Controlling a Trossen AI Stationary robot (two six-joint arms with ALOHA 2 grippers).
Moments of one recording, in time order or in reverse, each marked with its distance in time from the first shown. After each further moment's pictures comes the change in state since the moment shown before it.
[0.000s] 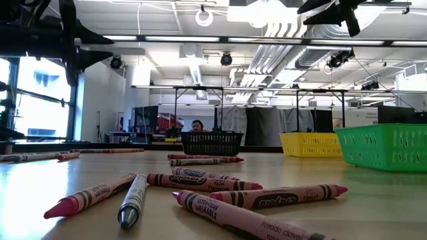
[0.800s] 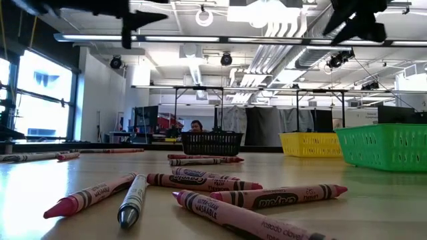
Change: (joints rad) left arm 0.003 0.874 0.558 0.082 0.344 -0.050; right arm -0.033 0.136 0.244 -0.745 -0.440 0.268
